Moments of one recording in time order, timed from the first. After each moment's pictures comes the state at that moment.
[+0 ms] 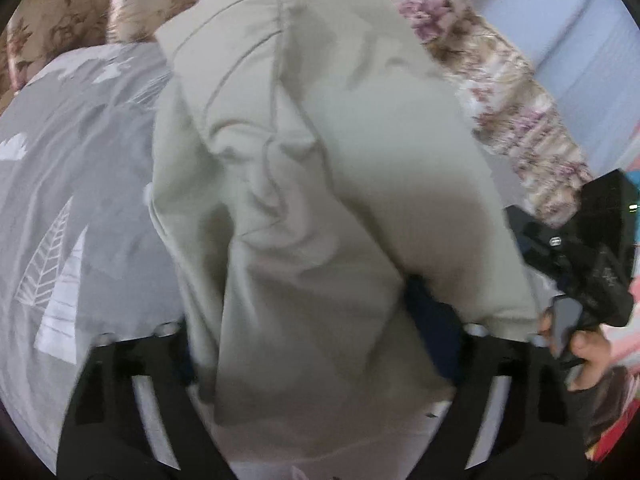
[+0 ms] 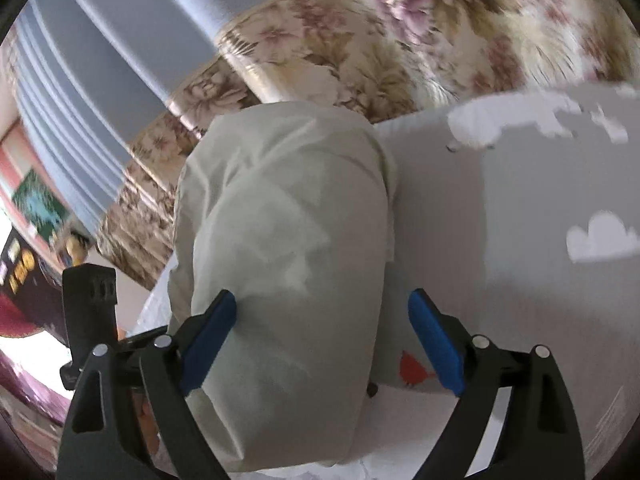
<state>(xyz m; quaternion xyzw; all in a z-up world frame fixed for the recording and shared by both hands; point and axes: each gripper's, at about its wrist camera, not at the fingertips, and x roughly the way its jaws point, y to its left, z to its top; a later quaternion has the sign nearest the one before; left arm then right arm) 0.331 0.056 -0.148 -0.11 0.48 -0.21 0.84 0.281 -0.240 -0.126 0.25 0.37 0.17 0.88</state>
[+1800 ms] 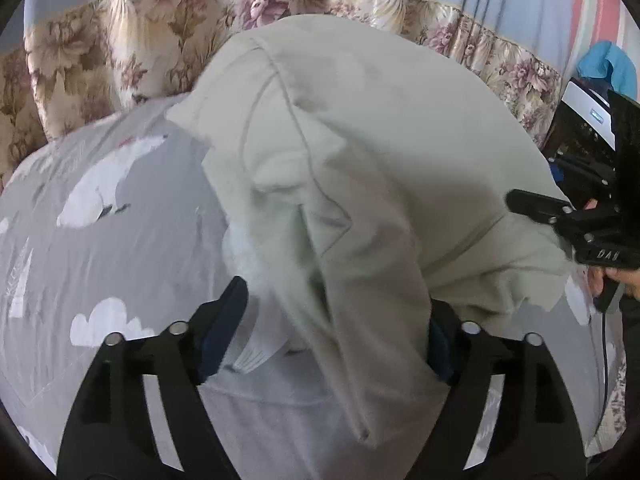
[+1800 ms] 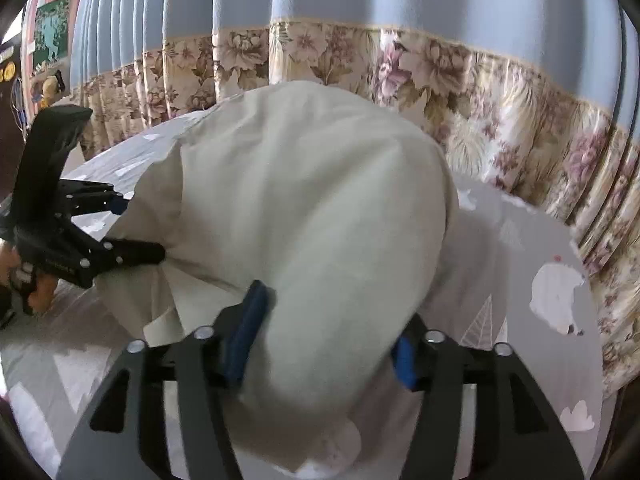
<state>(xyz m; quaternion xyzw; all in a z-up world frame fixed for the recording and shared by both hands) 0.226 -0.083 -0.138 0.04 0.42 -0.25 0.87 0.132 -0.344 -0.097 -0.08 0.33 0.12 0.93</state>
